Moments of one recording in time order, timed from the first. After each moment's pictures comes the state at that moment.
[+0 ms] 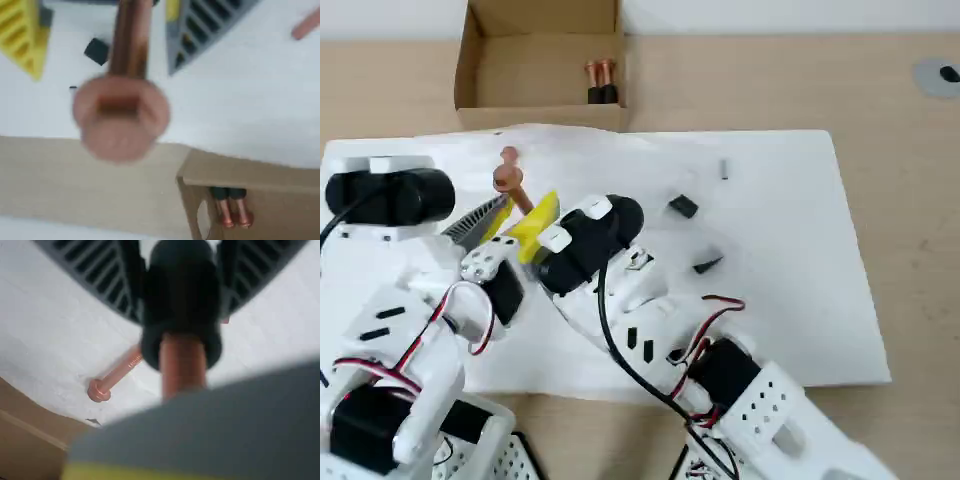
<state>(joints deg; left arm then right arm) 15.2 -75.5 36.1 64.0 9.2 -50.9 -64.1 61.1 30.4 -8.7</state>
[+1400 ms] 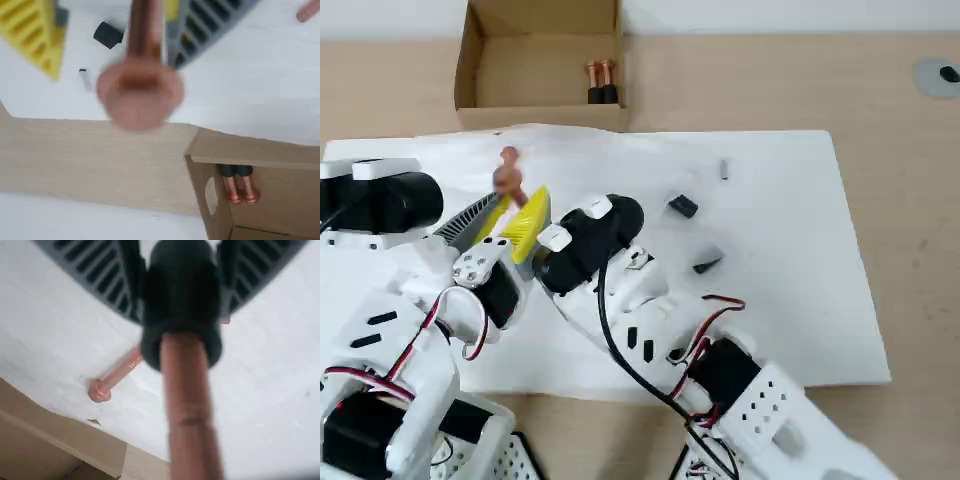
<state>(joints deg) 15.2 -76.0 34.8 62.3 9.5 -50.8 -64.1 61.1 30.4 -8.7</state>
